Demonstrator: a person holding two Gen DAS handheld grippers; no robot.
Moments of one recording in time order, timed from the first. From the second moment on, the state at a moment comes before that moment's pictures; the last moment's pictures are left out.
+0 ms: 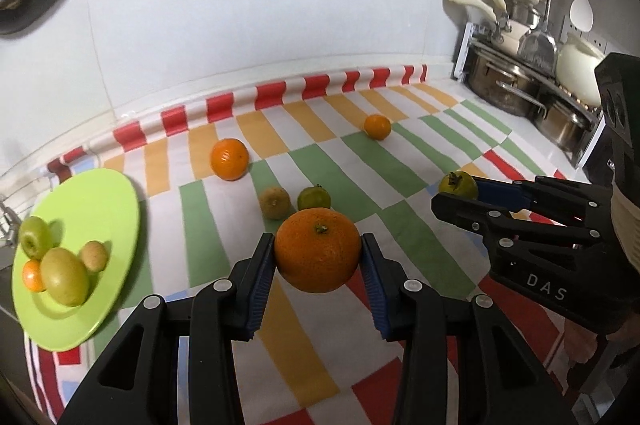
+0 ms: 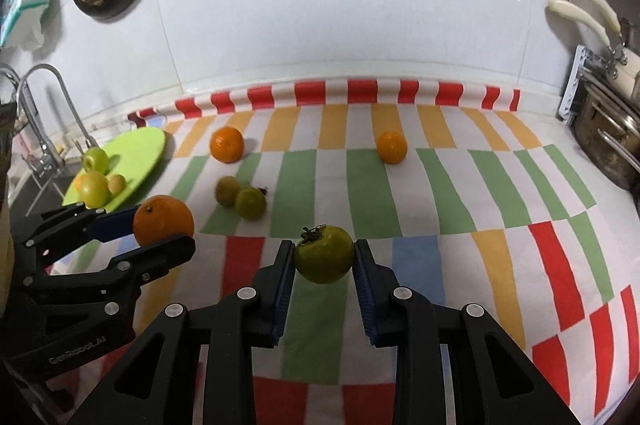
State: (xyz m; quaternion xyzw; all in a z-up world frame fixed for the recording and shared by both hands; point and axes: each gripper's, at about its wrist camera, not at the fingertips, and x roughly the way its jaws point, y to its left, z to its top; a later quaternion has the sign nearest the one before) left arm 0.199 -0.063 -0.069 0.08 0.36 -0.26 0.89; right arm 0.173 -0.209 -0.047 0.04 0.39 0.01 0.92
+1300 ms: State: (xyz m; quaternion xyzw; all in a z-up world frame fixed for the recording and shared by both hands) left arm 0.163 0.090 0.004 0.04 0.28 -0.11 0.95; right arm 0.170 -0.062 0.026 -0.01 0.28 0.15 0.95
